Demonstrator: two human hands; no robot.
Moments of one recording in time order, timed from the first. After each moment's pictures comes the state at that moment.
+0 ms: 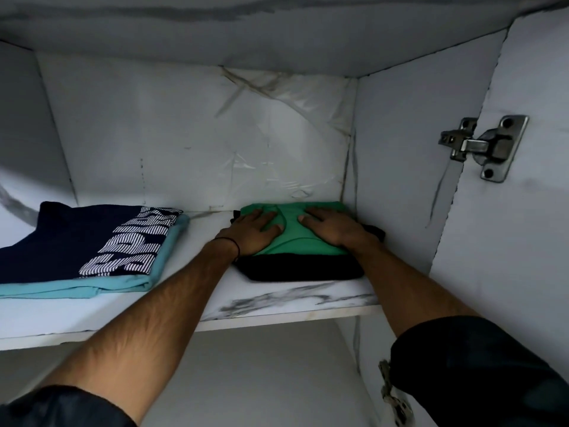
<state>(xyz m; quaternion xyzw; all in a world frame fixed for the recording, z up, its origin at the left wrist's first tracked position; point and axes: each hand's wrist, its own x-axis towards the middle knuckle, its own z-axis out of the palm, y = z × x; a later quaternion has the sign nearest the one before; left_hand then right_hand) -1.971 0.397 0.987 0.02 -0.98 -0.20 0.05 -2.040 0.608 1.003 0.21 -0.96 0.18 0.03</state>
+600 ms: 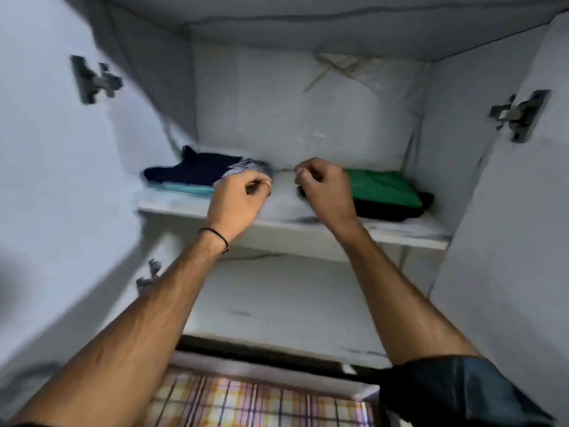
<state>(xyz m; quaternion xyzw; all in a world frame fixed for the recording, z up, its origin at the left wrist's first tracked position) -1.699 0.387 0.992 0.07 -0.81 -0.40 0.42 -1.789 0.528 1.018 0.36 -0.75 0.54 0.15</state>
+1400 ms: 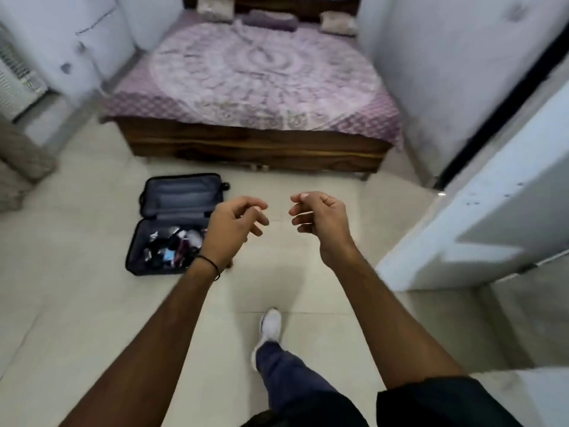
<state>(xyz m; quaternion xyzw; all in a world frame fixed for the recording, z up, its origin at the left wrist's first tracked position) -0.770 0.383 0.732 0.65 -0.44 -0.33 0.52 -0.931 0.309 0.750 0.50 -0.45 0.38 -0.63</state>
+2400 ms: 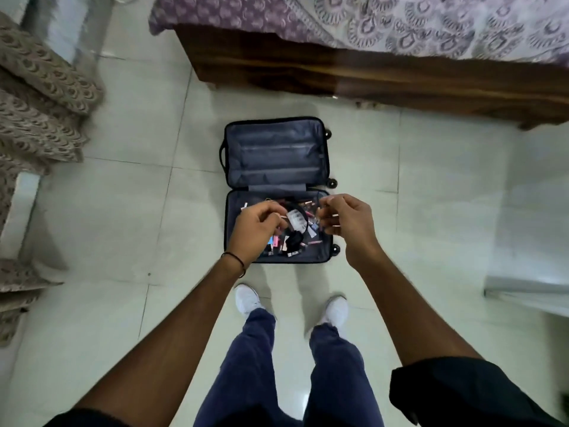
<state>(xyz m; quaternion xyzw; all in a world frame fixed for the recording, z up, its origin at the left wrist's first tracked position) -0.187 0.195 0.551 0.74 -0.27 -0.47 0.40 -0.341 0.101 0.567 0.40 -0.61 0.20 -0.65</state>
